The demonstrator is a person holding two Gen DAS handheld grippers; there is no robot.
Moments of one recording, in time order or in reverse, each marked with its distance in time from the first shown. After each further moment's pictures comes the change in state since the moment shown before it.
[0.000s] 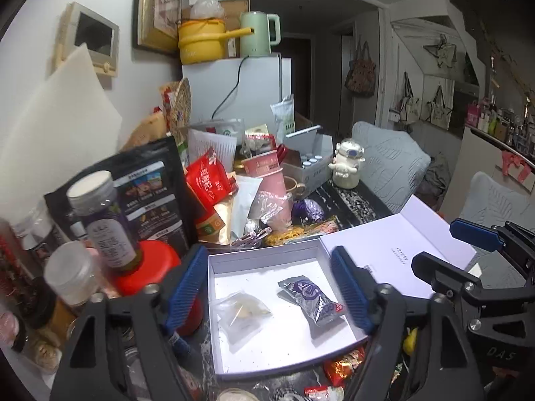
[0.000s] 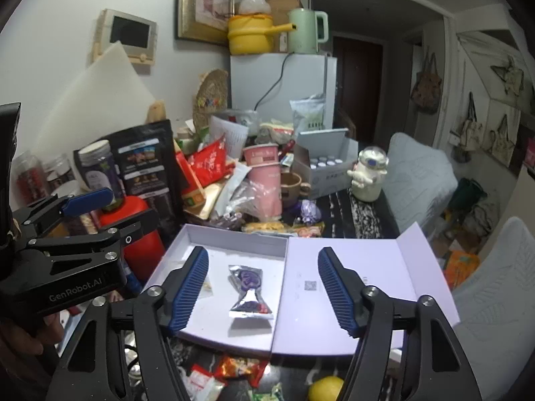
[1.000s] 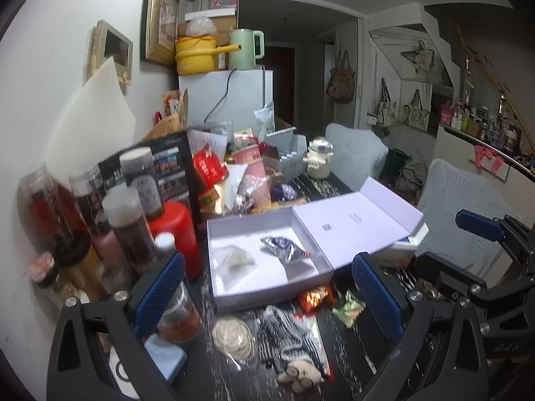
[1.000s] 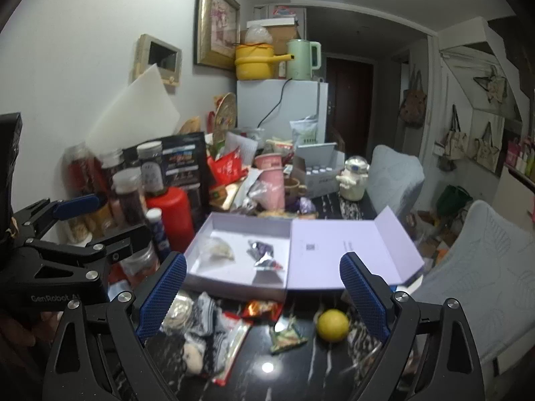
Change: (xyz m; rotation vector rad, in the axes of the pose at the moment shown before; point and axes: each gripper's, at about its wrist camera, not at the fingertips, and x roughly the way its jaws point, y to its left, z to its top) left arm -0.129 -0.003 -0.067 0.015 -0.019 -0.074; right arm -0.132 0.039 -0.072 0.003 -0.080 -0.018
